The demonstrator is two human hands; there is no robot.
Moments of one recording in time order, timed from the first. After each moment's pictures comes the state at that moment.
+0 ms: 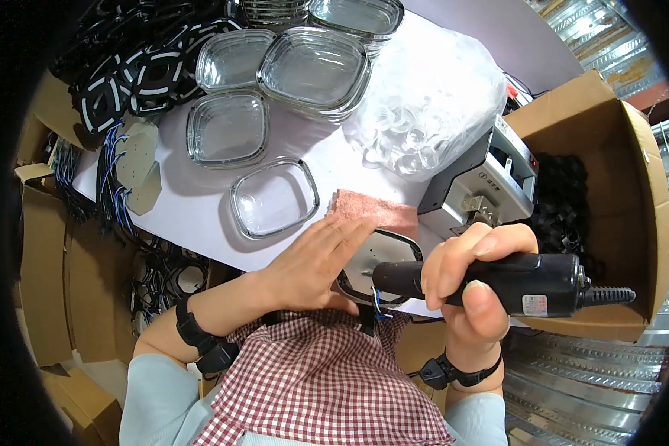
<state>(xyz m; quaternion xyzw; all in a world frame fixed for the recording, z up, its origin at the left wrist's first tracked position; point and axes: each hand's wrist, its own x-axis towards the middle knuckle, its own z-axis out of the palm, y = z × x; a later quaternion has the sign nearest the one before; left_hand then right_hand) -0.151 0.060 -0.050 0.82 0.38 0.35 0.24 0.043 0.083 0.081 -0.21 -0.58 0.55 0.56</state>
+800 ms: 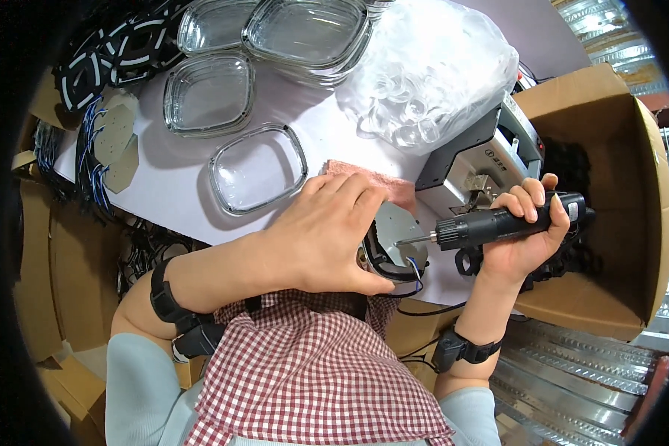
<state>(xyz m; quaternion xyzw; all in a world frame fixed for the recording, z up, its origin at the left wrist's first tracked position) -0.127 0.079 -0.011 0.80 0.47 0.29 0.25 0.128 0.151 0.045 -0.11 -0.27 0.72 0.63</state>
